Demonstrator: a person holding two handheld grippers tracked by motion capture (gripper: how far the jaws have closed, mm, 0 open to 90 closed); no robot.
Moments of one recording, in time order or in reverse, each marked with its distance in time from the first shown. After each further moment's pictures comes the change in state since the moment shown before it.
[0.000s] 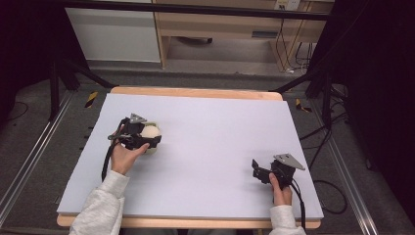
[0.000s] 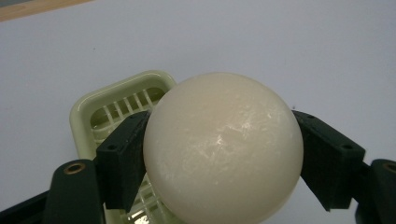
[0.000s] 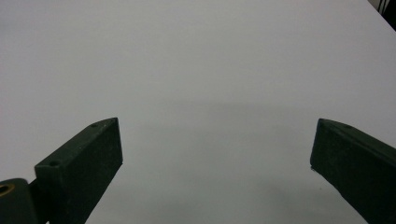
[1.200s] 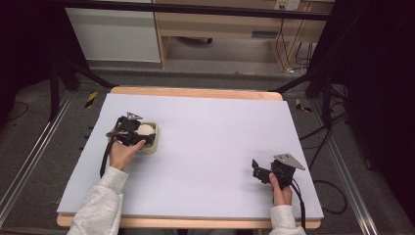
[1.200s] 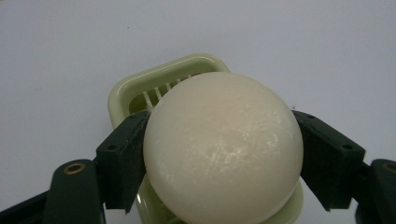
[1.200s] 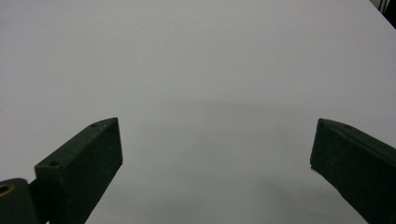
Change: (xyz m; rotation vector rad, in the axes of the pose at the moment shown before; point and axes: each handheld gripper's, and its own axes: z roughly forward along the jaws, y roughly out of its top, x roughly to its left) left arm 0.025 -0.006 0.019 0.056 0.060 -0.030; right arm 0.000 0.000 0.000 0.002 0.003 0.001
